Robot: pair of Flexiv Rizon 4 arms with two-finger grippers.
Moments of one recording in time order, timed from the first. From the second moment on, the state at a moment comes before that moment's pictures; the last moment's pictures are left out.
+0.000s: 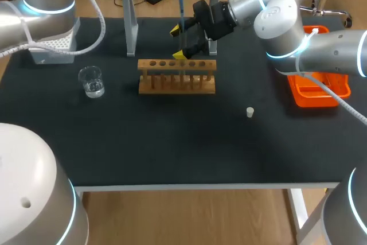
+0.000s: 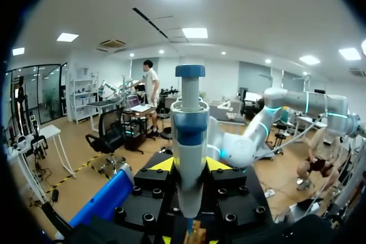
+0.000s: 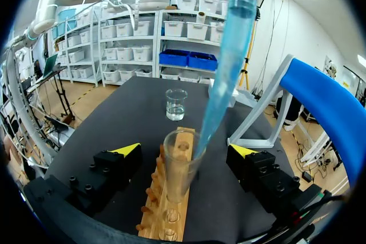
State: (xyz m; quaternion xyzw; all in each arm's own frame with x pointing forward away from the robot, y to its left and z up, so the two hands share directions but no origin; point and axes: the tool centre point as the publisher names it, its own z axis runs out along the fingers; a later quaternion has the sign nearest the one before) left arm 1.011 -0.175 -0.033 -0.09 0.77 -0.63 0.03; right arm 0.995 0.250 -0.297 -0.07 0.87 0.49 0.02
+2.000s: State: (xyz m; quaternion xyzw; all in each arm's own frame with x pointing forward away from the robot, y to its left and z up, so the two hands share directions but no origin) left arm 0.992 -0.172 -0.057 -0.09 0.77 -0.63 0.06; right arm 0.995 0.250 -0.297 -0.07 0.87 0.49 0.02
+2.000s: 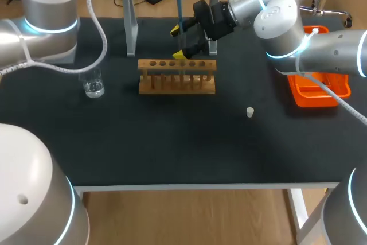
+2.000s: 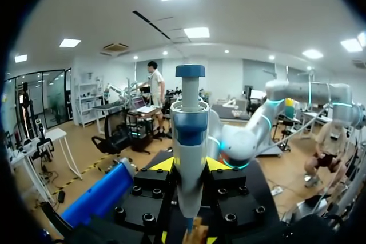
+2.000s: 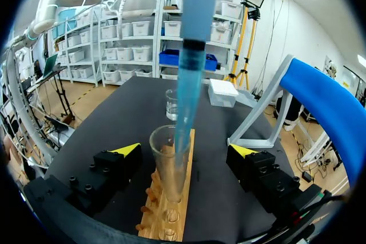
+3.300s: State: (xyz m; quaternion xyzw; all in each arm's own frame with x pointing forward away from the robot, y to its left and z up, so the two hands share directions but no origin) left arm 0.986 -0.183 -0.079 -0.06 0.80 -0.60 0.09; right arm 0.995 0.250 -0.297 -0.07 0.87 0.49 0.02
